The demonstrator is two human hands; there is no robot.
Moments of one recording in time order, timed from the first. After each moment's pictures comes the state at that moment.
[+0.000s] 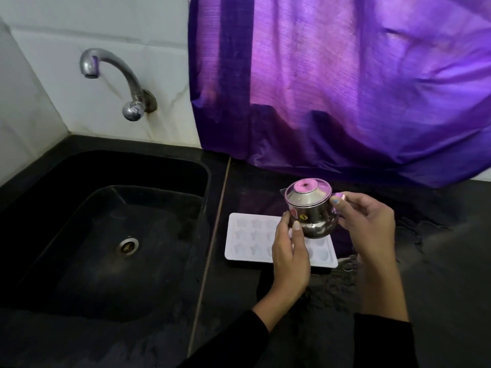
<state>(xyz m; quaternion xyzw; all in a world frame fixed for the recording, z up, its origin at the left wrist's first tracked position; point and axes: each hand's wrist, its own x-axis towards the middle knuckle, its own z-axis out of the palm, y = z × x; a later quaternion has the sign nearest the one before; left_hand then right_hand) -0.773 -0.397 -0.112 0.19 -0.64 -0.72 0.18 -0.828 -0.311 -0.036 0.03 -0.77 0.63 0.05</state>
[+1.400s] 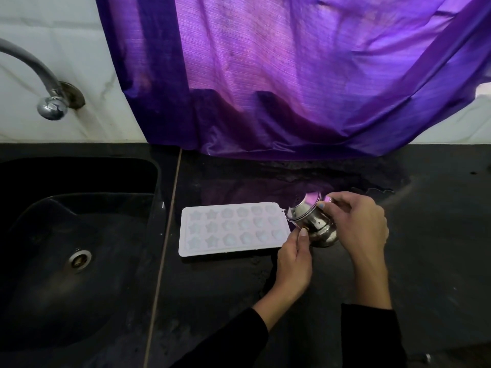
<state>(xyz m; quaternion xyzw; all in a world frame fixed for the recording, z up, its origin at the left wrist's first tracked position) -0.787 -0.312 -0.145 0.12 -0.68 -0.72 0.04 -0.819 -0.240 -0.034 -0.10 -0.93 0.33 0.10</state>
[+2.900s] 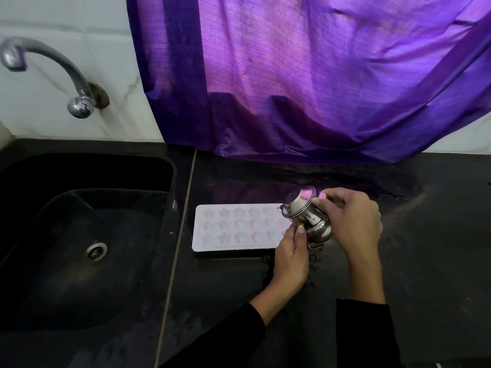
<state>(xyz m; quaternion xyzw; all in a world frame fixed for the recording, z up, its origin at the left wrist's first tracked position) -0.779 -0.336 -0.134 0.12 -0.70 -0.70 0.06 -0.817 -0.265 -0.033 -0.04 -0.93 0.34 0.11</state>
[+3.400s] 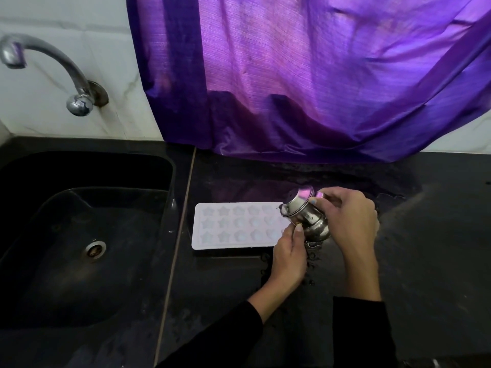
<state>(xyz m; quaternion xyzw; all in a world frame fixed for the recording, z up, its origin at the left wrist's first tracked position) -0.777 -0.340 -0.132 0.13 -0.71 -0.69 0.06 -0.815 -0.268 -0.033 -0.04 -0.94 0.33 0.10</state>
